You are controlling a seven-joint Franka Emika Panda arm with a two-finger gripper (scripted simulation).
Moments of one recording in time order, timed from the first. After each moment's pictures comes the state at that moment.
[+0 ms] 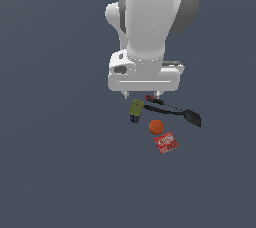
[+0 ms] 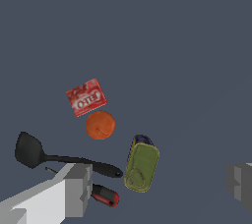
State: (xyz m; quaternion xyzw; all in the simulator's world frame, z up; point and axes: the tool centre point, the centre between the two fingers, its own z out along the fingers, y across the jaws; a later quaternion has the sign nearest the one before) arm 0.026 0.045 0.281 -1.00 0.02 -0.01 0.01
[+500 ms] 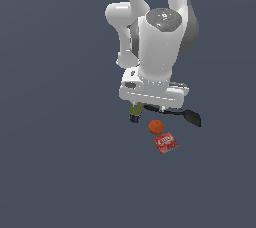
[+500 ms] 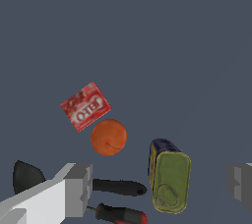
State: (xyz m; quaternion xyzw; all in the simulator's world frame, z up) arm 0.032 0.073 0.225 -0.99 0.11 0.00 0.01
